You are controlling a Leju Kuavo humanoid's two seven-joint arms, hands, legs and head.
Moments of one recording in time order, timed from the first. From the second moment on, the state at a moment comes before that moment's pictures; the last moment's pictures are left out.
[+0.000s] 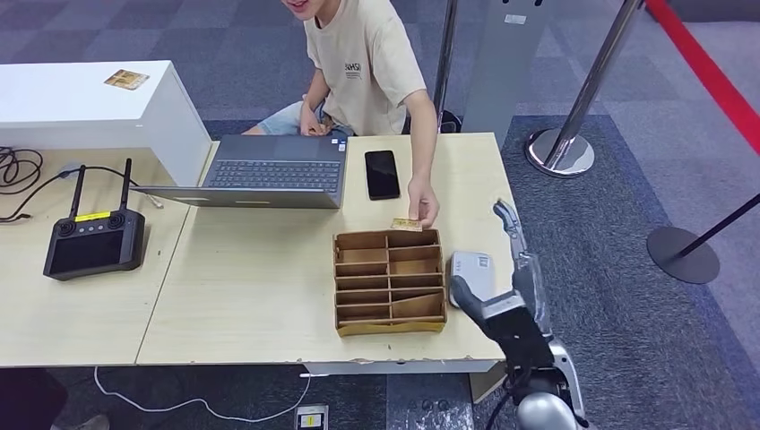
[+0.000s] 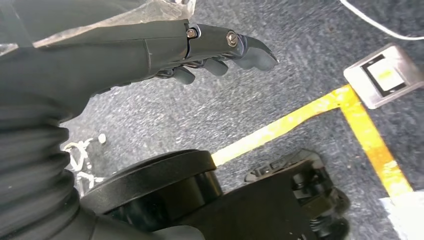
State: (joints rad) left arm -0.10 0.00 -0.98 -0.23 0.34 0.33 0.20; right arm -0.06 -0.29 0.49 -1.85 0.56 -0.62 0.12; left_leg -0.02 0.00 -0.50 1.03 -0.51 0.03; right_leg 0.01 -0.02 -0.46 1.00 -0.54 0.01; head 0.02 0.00
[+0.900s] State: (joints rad) left arm -0.10 0.00 -0.98 -0.23 0.35 0.35 0.16; right arm -0.16 -0.30 0.57 -1.71 1.24 -0.54 0.33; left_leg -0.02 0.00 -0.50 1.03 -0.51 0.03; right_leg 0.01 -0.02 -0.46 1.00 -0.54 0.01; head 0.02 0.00
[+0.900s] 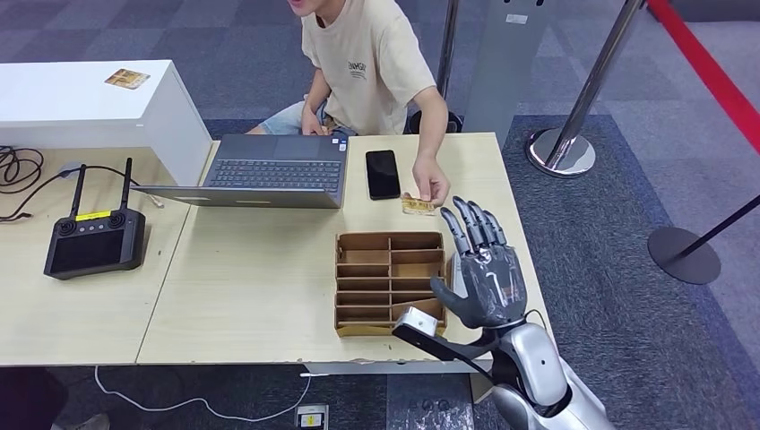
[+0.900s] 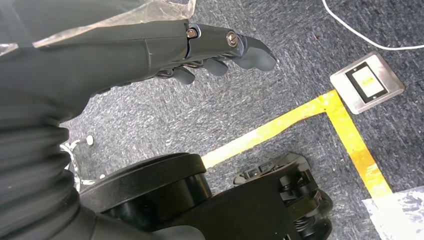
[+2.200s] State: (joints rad) left arm -0.10 0.00 -0.99 -0.23 0.35 0.35 0.14; right arm -0.15 -0.28 0.61 -1.65 1.21 -0.63 0.35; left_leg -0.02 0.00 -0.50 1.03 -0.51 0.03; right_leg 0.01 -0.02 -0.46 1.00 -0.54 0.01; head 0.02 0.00
